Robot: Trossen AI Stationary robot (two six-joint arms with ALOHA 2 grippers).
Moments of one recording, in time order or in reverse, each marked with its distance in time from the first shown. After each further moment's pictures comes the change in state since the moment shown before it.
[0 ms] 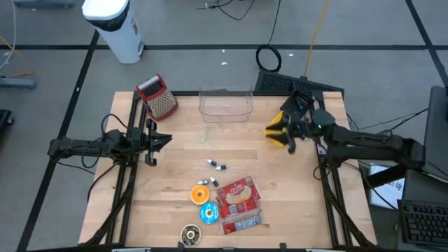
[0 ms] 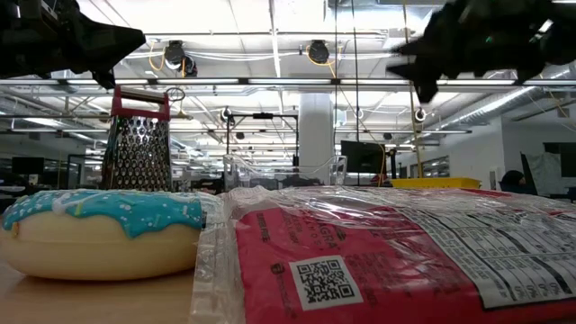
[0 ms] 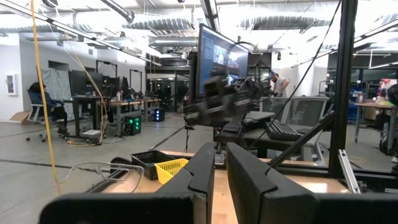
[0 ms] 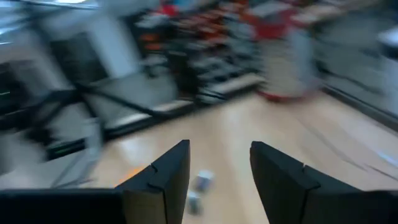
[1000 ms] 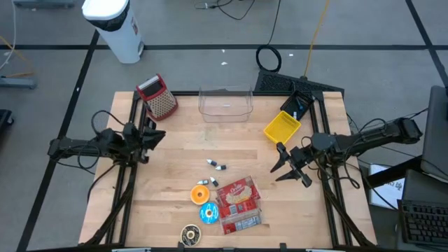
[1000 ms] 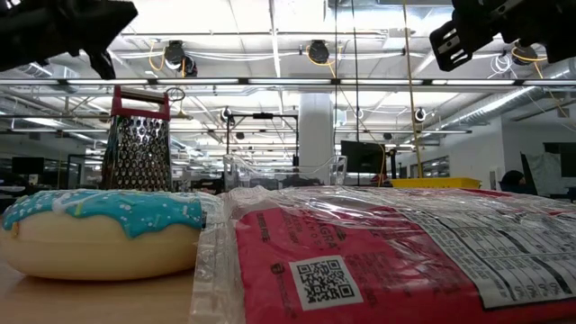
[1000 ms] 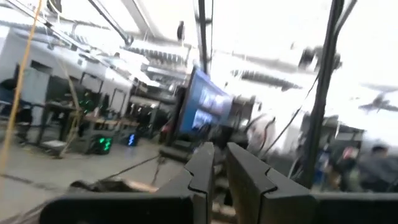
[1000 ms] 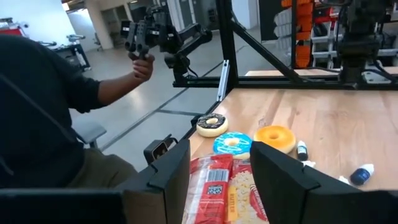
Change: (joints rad) left arm -0.002 0.000 0.000 0.186 0.017 -0.215; right arm 0.521 0.003 0.000 -0.066 0.031 -0.113
